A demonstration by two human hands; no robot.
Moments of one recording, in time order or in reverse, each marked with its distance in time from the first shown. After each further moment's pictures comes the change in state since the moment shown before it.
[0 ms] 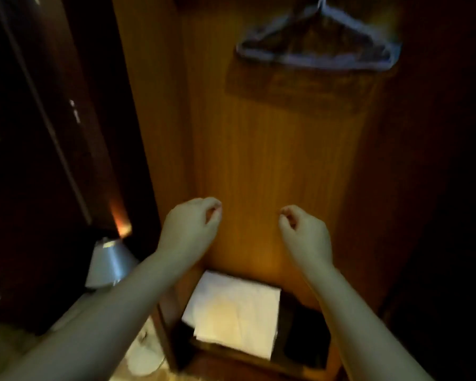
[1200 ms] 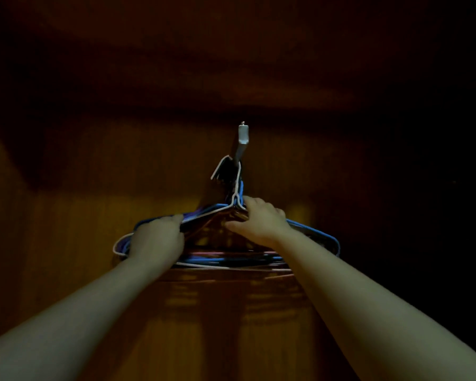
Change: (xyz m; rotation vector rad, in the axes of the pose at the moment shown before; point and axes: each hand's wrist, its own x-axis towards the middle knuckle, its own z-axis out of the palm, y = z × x) left_hand 0.504 0.074 0.043 0.226 0.281 0.283; right_hand 0.481 -0.074 -0.152 -0.553 0.283 -0.220
